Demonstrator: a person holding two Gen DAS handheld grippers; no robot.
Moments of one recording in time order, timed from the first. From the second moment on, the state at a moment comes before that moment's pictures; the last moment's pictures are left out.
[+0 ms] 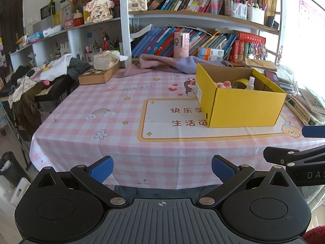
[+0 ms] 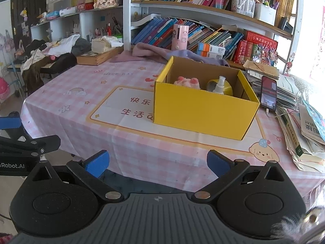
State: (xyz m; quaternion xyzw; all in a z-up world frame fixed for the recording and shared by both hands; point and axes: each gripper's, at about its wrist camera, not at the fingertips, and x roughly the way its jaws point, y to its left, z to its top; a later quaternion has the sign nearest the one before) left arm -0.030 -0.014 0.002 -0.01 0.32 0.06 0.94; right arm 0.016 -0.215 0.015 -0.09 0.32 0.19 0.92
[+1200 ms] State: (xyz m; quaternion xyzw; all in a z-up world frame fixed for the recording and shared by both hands) left arm -0.032 -0.018 0.001 -0.01 0.33 0.05 0.94; right arm 0.013 -0.210 0.010 -0.10 0.33 0.20 0.92
